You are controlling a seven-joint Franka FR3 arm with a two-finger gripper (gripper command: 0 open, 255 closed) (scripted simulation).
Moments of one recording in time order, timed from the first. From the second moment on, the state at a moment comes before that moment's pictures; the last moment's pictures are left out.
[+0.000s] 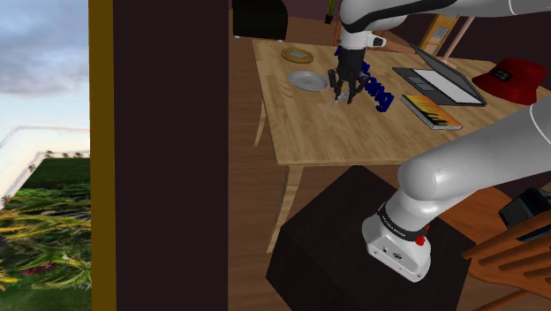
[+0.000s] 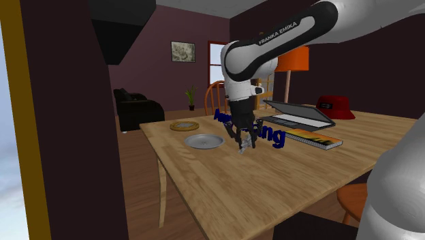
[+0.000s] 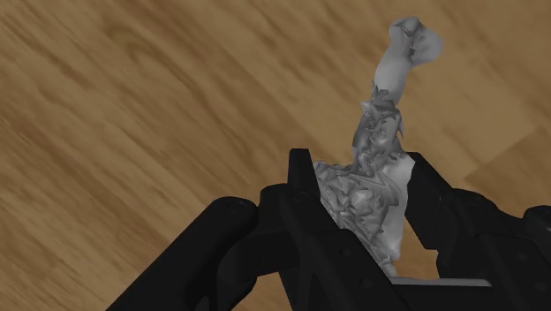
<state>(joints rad) -0.42 -0.37 0.13 -2.33 -0.01 1.77 1.17</state>
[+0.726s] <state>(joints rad) -0.43 -0.37 0.13 -2.19 -0.01 1.63 1.17</state>
